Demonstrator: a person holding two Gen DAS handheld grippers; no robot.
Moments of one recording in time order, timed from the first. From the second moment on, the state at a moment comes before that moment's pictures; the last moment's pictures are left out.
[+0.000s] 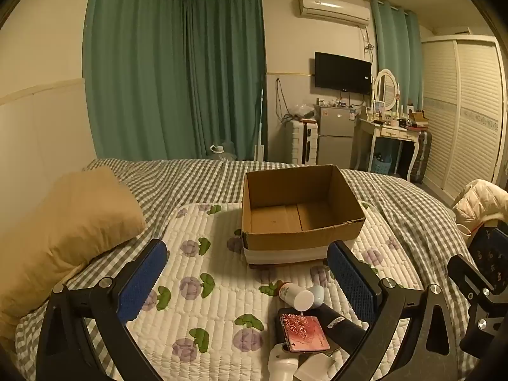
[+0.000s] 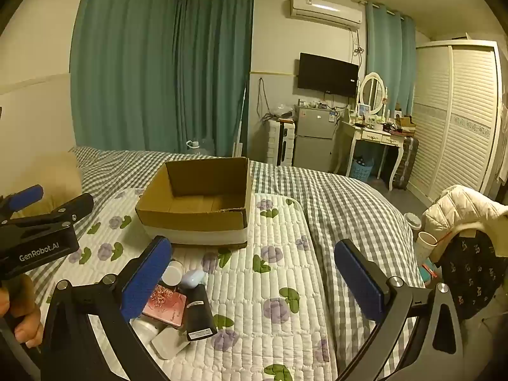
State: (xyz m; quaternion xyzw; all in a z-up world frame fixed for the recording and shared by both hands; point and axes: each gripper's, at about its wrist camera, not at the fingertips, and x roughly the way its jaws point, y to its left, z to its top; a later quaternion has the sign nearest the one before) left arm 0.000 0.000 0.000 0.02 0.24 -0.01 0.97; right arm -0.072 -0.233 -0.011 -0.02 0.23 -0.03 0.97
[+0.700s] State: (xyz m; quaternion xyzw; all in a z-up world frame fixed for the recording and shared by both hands) left arm -0.003 -0.003 0.000 0.03 0.24 0.00 0.97; right arm -0.074 -0.233 -0.007 -0.02 0.23 -0.03 0.97
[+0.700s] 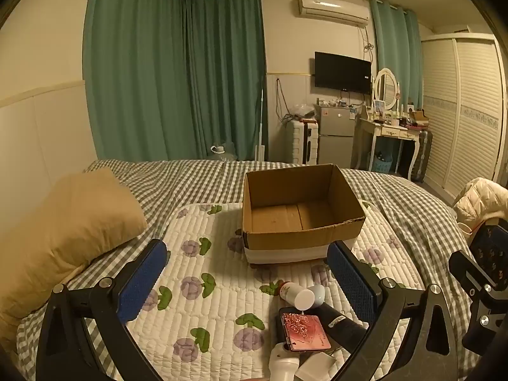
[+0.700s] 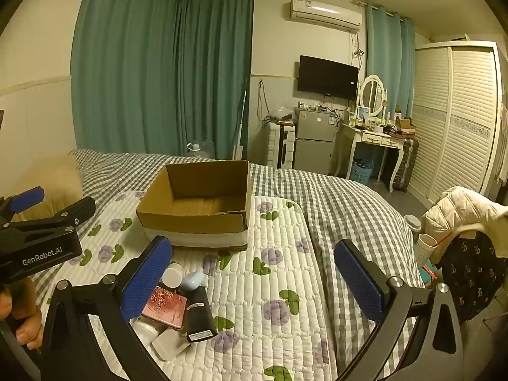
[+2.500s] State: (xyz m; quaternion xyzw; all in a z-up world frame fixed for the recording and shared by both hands) left arm -0.006 -0.003 0.001 0.03 0.23 -0.01 0.97; right arm -0.074 -0.233 -0.007 -0.01 0.22 -0.01 0.97
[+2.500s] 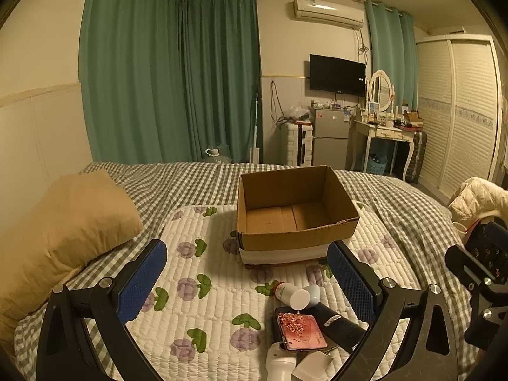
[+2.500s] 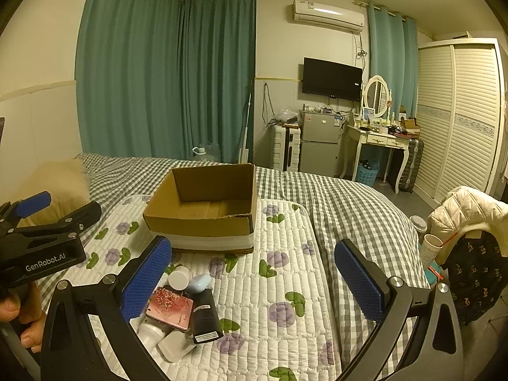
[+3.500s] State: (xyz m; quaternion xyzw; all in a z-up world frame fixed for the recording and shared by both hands) left arm 0.014 0.018 -0.025 -0.02 0.25 0.03 0.97; right arm -0.071 -0.239 -0.017 -0.01 0.22 0.00 0.98
